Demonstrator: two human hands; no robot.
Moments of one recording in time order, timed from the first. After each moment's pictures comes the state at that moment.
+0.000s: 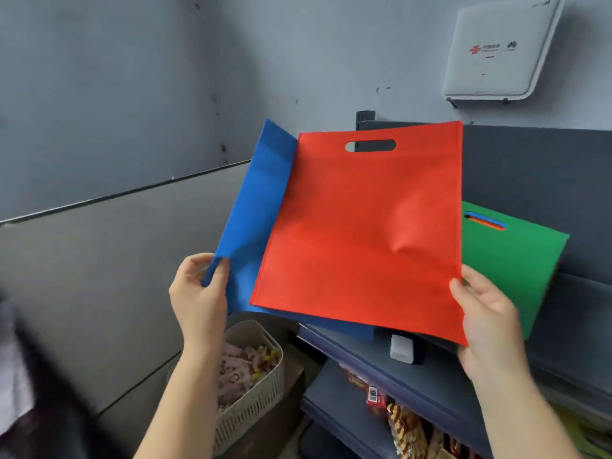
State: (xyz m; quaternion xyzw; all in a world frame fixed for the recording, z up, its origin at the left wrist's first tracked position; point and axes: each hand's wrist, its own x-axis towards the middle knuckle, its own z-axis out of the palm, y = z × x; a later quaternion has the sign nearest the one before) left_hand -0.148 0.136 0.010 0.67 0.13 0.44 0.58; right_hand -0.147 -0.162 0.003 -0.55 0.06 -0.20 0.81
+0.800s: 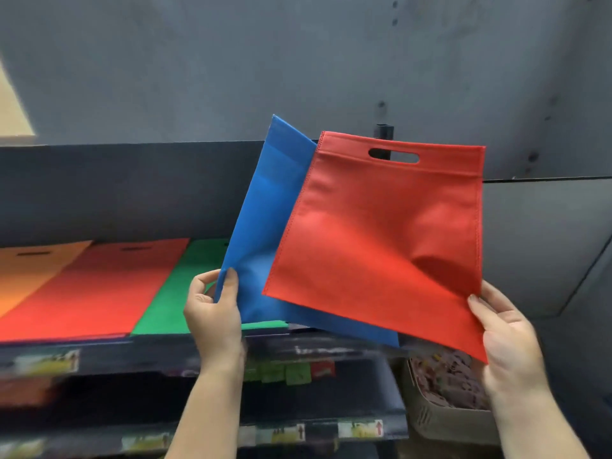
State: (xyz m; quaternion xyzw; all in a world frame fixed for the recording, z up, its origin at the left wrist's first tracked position) left_hand -0.530 0.423 0.005 0.45 0.36 0.67 0.47; right_hand -0.325 0.224 0.013 -0.51 -0.16 0.17 0.83
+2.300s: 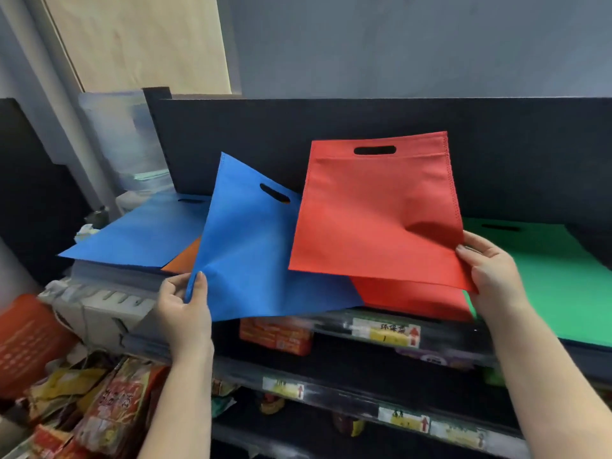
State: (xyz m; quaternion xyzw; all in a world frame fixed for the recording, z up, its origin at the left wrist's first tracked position) left_hand -0.986 0.682 -0.055 0.39 0.51 0.70 0.30; right_hand -0.633 0.592 -0.011 -0.54 -0.26 0.30 0.74
